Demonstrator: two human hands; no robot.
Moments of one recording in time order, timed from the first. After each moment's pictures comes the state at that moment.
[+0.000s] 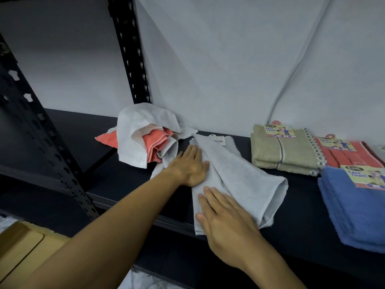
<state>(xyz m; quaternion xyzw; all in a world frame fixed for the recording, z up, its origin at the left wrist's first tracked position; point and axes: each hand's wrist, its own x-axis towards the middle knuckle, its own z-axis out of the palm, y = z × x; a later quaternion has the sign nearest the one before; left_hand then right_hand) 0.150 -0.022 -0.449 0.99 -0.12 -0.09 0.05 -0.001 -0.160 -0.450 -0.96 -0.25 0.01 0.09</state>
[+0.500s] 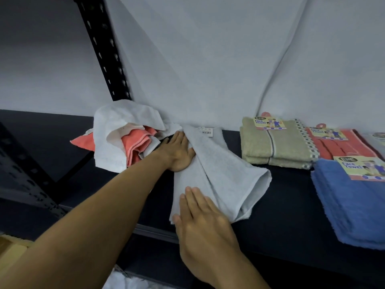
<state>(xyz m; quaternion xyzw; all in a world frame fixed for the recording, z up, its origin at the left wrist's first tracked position) 0.211 -0.019 -0.451 0.99 -0.14 -0.07 -0.01 0.005 -0.132 -0.483 -0.97 -0.18 -0.08 0.14</state>
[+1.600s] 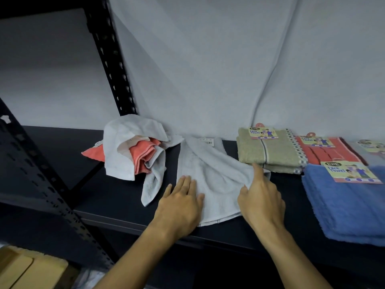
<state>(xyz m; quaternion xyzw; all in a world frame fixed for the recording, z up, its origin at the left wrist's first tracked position) 0.052 -0.036 -0.454 0.99 -0.12 -0.04 0.04 0.024 -0.210 -0.419 -0.95 0.16 -0.12 0.25</state>
